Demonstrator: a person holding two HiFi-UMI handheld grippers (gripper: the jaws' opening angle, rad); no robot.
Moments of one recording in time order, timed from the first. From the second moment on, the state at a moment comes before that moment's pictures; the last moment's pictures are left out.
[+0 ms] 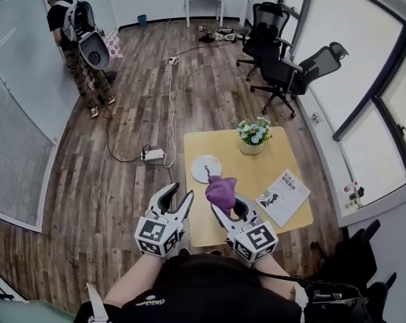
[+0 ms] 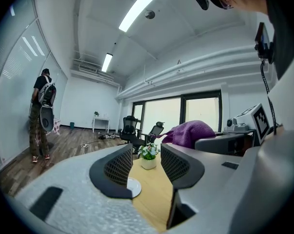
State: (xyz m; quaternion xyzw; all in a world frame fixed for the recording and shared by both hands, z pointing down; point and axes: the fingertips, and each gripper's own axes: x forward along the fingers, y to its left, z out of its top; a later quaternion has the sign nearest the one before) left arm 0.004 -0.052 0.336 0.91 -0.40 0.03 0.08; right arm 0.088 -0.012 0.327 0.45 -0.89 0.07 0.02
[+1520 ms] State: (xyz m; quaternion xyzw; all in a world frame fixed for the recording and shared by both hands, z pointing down) left arm -0.013 -0.112 0.520 0.88 -0.38 0.13 0.24; right arm 0.042 -0.100 0.515 0.37 -0.89 0.20 0.18
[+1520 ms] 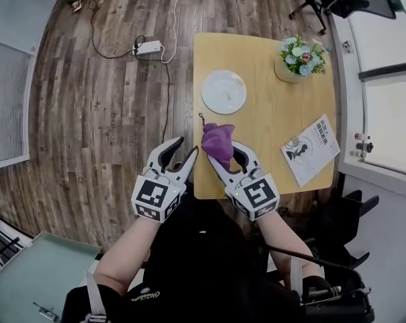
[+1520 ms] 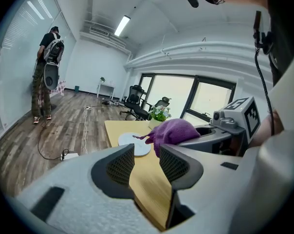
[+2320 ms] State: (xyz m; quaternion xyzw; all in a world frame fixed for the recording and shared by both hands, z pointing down) left arm -0.017 -0.127 0.541 0.88 -0.39 0.13 0.26; right arm 0.052 -0.284 0.617 0.36 -0.85 0.15 0.35
